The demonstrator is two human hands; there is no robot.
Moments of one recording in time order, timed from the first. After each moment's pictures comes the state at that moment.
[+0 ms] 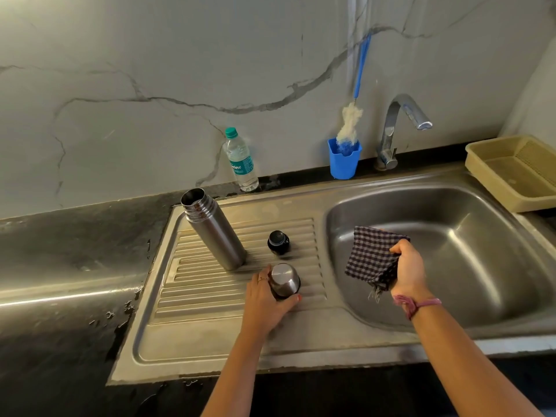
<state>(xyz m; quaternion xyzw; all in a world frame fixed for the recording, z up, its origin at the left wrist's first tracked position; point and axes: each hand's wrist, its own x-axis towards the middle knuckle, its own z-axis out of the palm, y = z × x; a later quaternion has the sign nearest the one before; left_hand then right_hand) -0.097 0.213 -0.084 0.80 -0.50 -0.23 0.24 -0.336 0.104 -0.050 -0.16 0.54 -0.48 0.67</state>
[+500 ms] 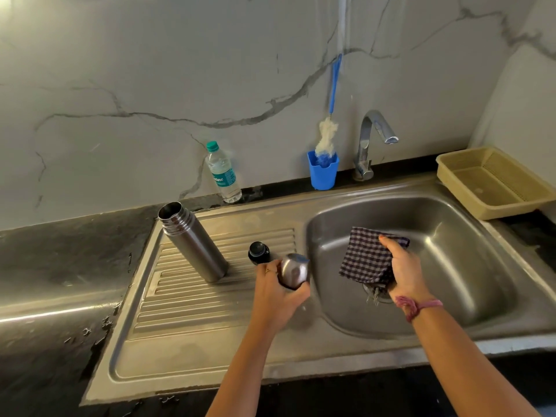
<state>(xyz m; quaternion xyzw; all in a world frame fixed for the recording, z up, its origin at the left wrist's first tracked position) -0.162 0.186 -0.036 0.75 -0.50 -0.26 0.33 -0.374 0.095 -0.027 -0.18 0.53 -0.50 0.66</state>
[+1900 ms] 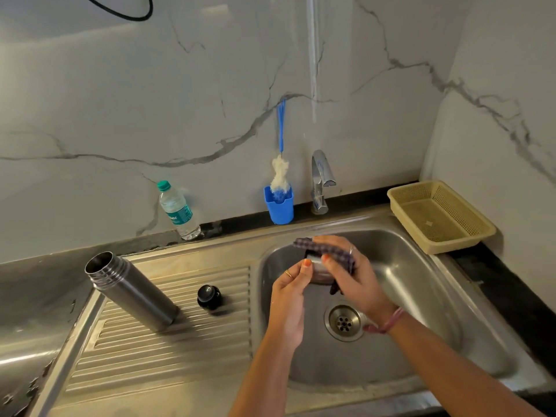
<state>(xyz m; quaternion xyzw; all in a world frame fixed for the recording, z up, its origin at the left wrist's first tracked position) -0.298 0.111 0.031 0.50 -0.33 -0.55 0.58 -0.425 0.053 0.020 -0.70 0.34 -0.47 0.41</state>
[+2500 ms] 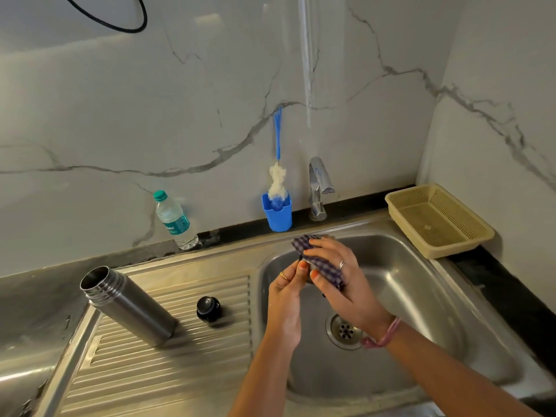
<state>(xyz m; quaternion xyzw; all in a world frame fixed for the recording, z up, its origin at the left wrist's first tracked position) -0.291 0.097 0.032 0.48 -0.35 -0.53 0.60 -0.411 0.052 0.011 -0.75 0.34 -0.48 0.31</state>
